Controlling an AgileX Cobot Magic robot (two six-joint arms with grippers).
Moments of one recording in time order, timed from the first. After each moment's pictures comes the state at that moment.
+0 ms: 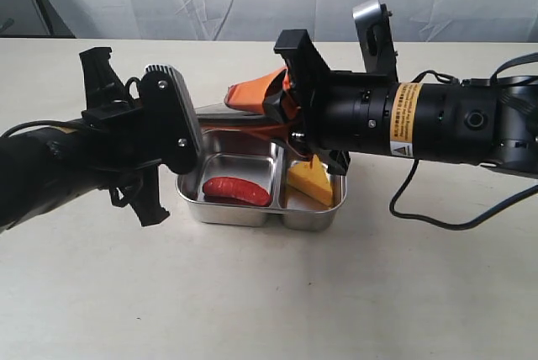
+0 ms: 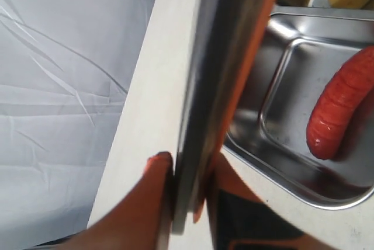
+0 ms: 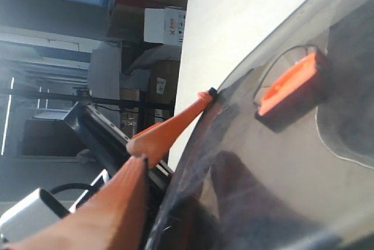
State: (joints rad) left arm -0.65 1.37 -0.58 -1.11 -0.39 1.90; right arm 0.52 1.52 -0.69 -1.02 -0.69 2.04
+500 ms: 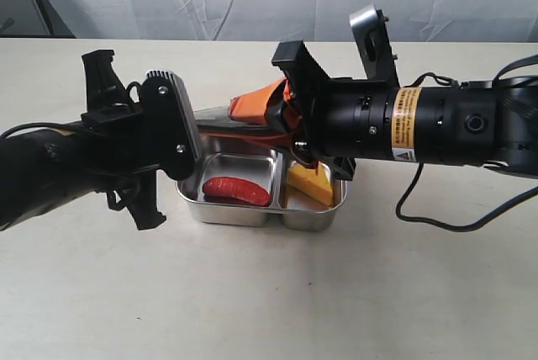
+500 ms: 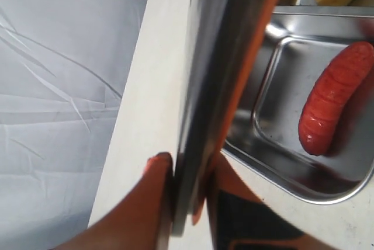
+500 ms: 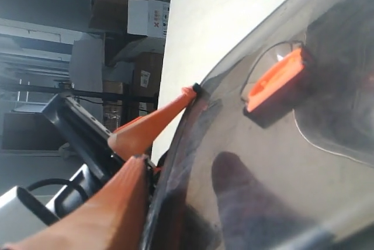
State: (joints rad) left arm -0.65 1.36 -0.57 -1.08 -0.36 1.90; right arm 0.52 1.52 -0.69 -1.10 -0.66 2.07
